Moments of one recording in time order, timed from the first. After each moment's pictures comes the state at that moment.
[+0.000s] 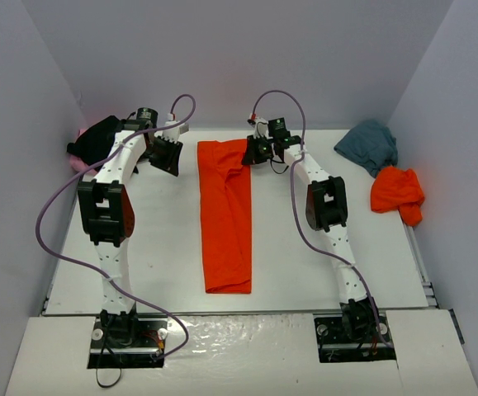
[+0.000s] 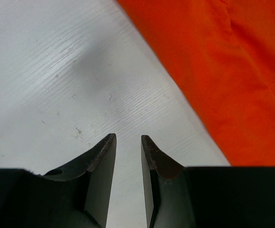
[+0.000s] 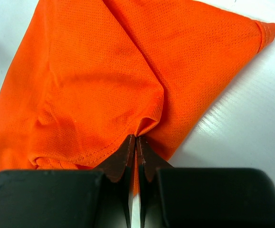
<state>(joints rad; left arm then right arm) -0.09 2.17 2.05 -1.04 0.42 0.35 0.30 2.74 2.45 -0.46 -0.59 0.06</state>
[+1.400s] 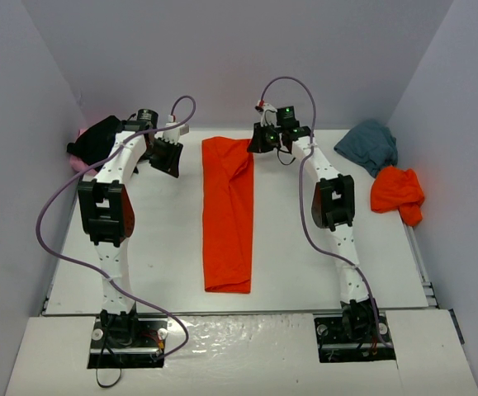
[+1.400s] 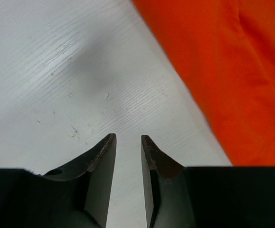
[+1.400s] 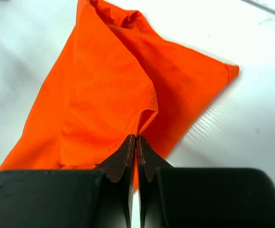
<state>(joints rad) -0.09 2.17 2.03 -1.04 0.42 0.35 0.28 2.66 2.46 -0.48 -0.58 0.05</state>
